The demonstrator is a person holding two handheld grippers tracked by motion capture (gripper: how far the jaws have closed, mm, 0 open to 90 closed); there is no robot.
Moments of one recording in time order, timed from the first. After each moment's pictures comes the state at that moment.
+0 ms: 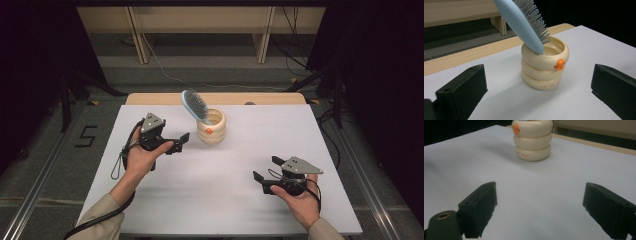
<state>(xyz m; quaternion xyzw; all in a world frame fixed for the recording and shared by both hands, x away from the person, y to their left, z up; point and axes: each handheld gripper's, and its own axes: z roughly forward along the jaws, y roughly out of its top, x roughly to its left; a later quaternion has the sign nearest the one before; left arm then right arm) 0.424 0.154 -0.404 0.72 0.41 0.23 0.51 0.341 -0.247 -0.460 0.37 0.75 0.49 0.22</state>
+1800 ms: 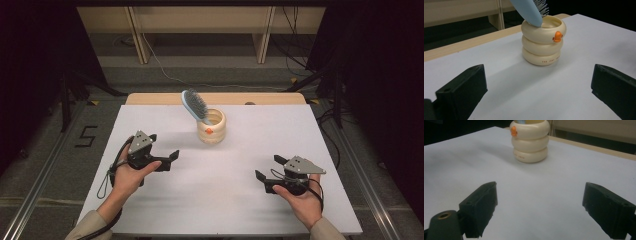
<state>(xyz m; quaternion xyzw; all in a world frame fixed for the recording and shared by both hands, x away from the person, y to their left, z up) 0.389 0.184 -0.435 0.73 0.38 0.23 0.51 0.341 -0.253 -0.456 0.37 0.75 0.50 0.23</state>
